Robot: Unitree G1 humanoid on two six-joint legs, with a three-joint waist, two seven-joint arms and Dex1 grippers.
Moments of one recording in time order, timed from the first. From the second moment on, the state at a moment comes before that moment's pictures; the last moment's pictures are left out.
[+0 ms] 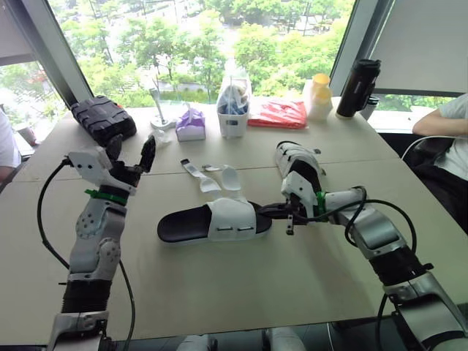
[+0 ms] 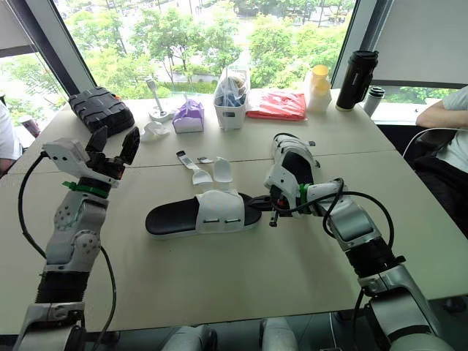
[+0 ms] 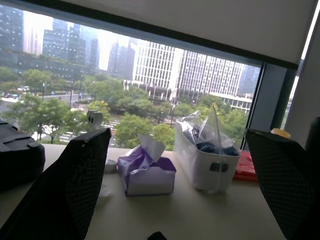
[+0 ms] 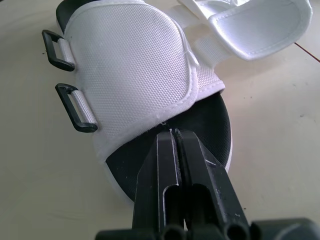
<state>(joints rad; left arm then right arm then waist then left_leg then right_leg) -0.37 0.37 0.19 -0.01 -0.67 -0.02 -0.20 -0.60 -0.59 0.25 0.12 0.20 0.38 1.08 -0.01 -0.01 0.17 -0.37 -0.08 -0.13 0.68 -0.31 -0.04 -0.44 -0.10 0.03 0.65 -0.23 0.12</state>
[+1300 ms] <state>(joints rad) -0.24 0.24 0.26 -0.19 -0.73 0.26 -0.20 -0.61 -0.39 0.28 0.39 0.13 0.07 1.17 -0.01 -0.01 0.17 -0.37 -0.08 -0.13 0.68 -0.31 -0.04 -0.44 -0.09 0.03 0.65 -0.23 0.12</state>
